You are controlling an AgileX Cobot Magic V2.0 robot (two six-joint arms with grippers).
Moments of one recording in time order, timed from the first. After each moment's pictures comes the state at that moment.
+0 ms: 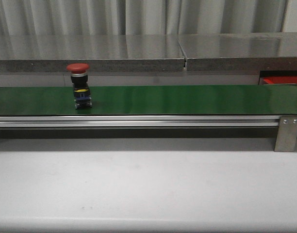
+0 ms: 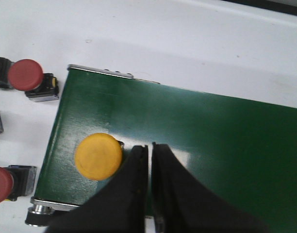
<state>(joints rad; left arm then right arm) 0.11 1.68 -1.59 -0.09 0.96 -0.06 -0.07 -0.01 0.03 -0.06 -0.01 0.11</state>
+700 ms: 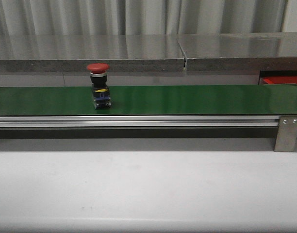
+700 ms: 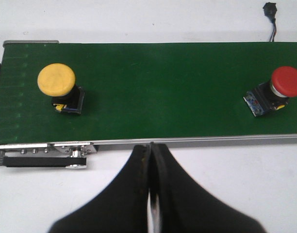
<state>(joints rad) -0.09 1.19 -1.15 -0.10 0.87 -0.05 -0.07 -0.01 0.03 -0.06 -0.01 0.11</state>
